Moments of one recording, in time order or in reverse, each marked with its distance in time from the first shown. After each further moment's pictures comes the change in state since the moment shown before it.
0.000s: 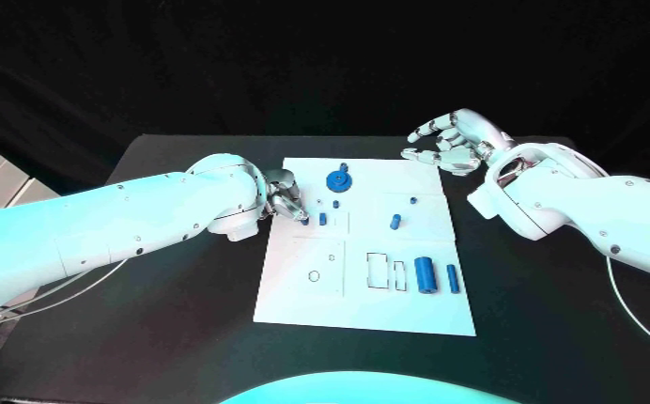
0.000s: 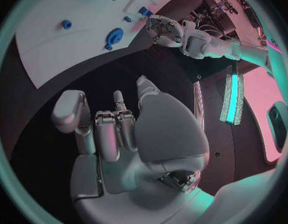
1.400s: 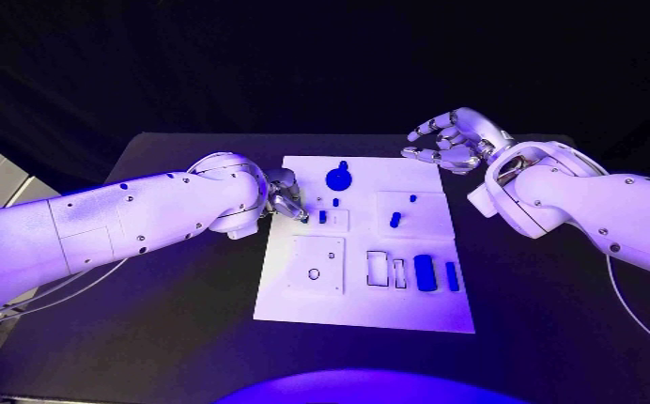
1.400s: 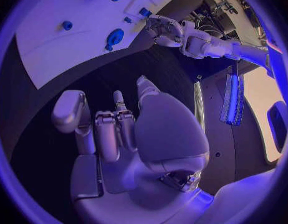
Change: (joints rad) left arm -0.005 0.012 0.000 -0.015 -0.030 0.013 0.001; left_hand 0.001 0.001 0.000 0.000 -0.002 0.006 0.000 0.004 0.002 0.000 0.000 0.000 -0.002 0.000 0.000 0.000 0.001 0.000 0.000 0.000 0.000 0.000; right arm -0.002 0.001 -0.001 -0.002 0.000 0.003 -0.001; right_hand 0.000 0.000 0.000 0.000 0.000 0.000 0.000 0.000 0.000 0.000 0.000 0.000 0.001 0.000 0.000 0.000 0.001 0.000 0.000 0.000 0.000 0.000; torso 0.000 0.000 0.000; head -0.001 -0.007
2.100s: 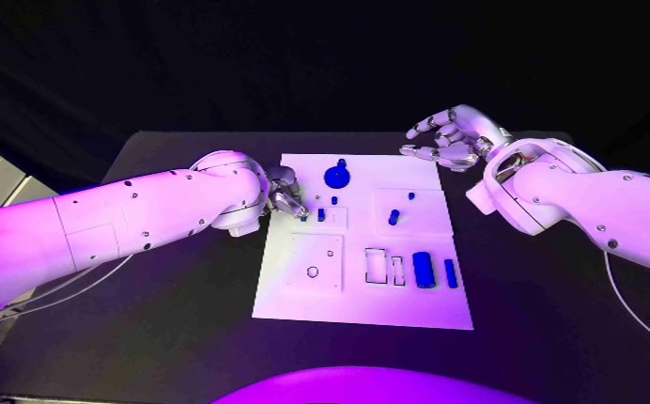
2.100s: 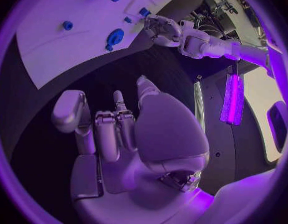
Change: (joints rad) left arm -0.001 0.022 -0.004 -0.031 0.019 0.001 0.007; left_hand -0.014 0.004 -0.003 -0.003 0.001 0.017 -0.002 0.005 0.000 0.008 -0.001 0.000 -0.001 0.000 0.000 0.005 0.000 0.000 0.000 0.000 0.000 0.000; right arm 0.000 -0.001 0.000 0.000 0.000 0.000 0.000; right_hand 0.000 0.000 -0.003 0.003 0.000 0.000 0.000 0.000 0.000 0.000 0.000 0.000 0.000 0.000 0.000 0.000 0.000 0.000 0.000 0.000 0.000 -0.002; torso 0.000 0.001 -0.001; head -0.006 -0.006
